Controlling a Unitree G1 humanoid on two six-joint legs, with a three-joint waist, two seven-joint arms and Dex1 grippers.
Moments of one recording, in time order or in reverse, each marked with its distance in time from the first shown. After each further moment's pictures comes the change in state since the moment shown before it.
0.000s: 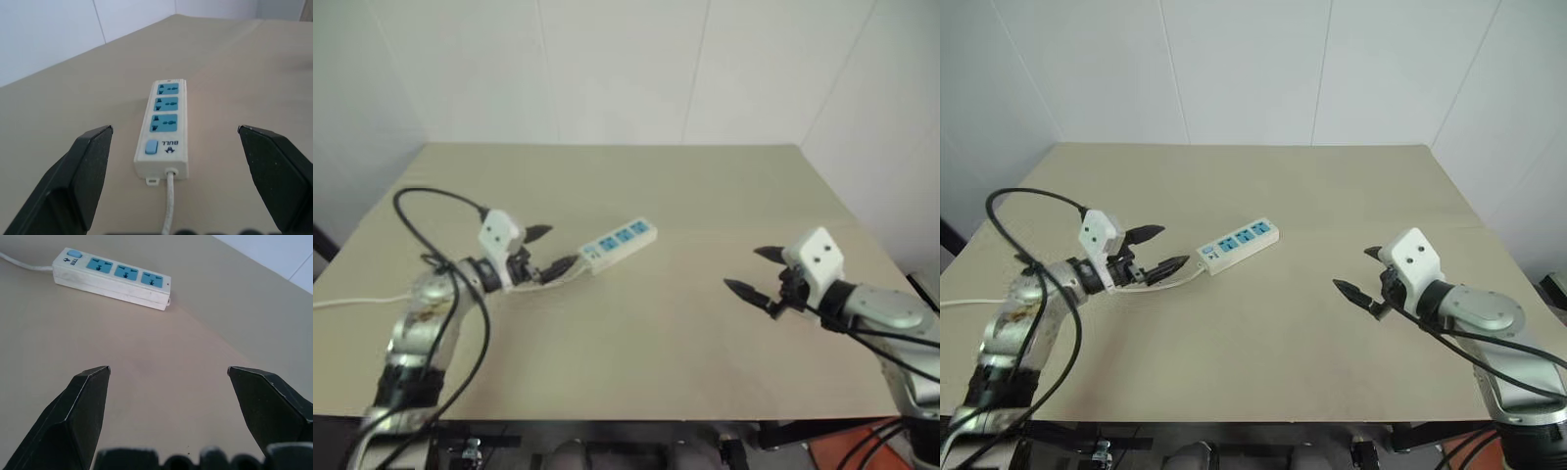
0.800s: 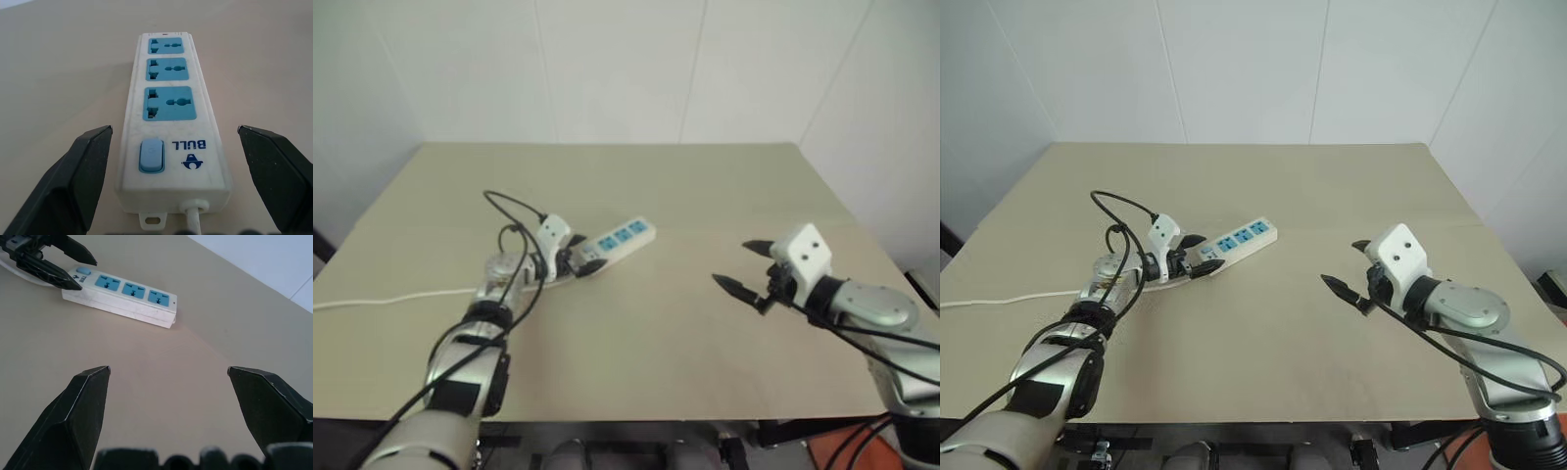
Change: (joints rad) left arm -0.459 -0.239 -0.084 1.052 0.243 -0.467 -0.083; right arm -0.030 0.032 0.036 -0.046 -0.015 -0.004 -0.018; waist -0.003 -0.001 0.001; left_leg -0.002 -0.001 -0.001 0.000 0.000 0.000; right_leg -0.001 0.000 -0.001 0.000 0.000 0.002
